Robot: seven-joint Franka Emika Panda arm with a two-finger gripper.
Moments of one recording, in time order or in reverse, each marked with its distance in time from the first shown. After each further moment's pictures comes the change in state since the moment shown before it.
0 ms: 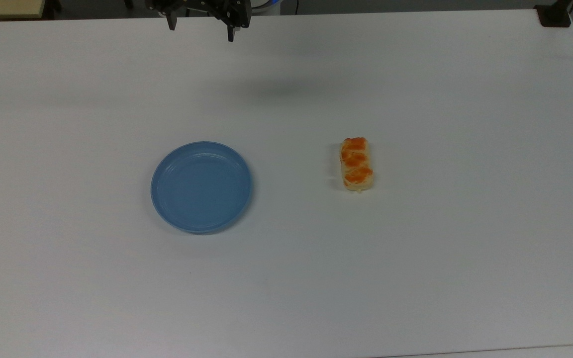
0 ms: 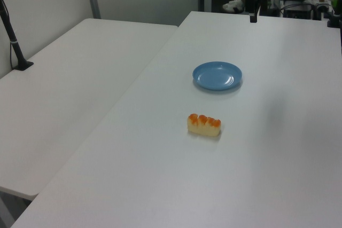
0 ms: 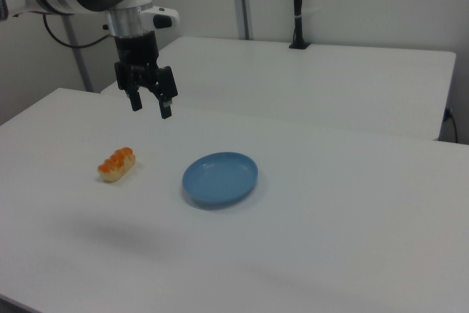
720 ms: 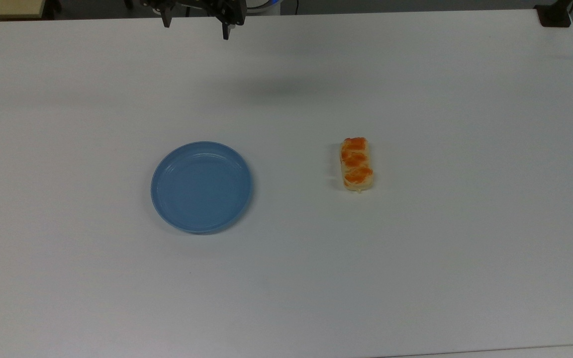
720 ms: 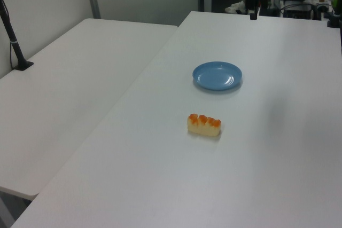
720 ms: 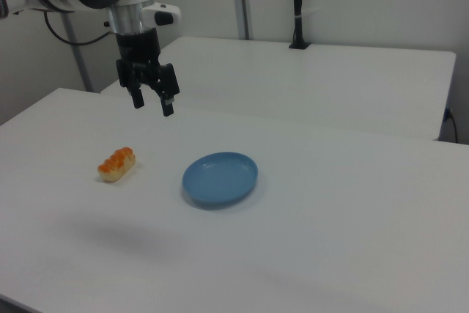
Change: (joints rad) arm -0.009 -0.003 0.000 0.009 0.000 0.000 0.000
